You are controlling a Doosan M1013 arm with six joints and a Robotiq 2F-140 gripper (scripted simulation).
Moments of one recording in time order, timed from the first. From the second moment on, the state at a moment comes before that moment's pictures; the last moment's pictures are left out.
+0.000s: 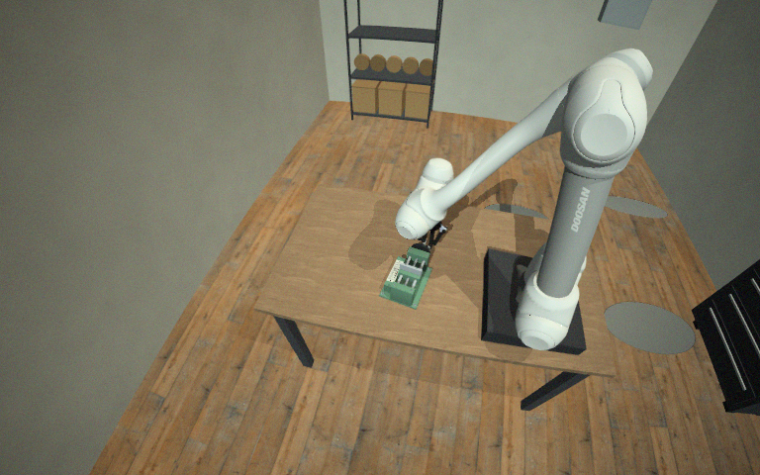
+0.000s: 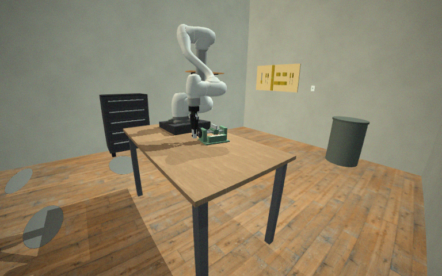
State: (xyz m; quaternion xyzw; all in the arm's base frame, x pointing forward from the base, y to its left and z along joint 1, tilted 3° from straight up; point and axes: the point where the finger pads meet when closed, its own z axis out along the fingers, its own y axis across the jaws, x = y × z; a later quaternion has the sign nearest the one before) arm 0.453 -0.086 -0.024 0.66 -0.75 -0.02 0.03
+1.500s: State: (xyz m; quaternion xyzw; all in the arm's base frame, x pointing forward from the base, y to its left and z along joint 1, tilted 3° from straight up) arm 0.444 -0.084 0.008 0.66 -0.75 -0.02 0.03
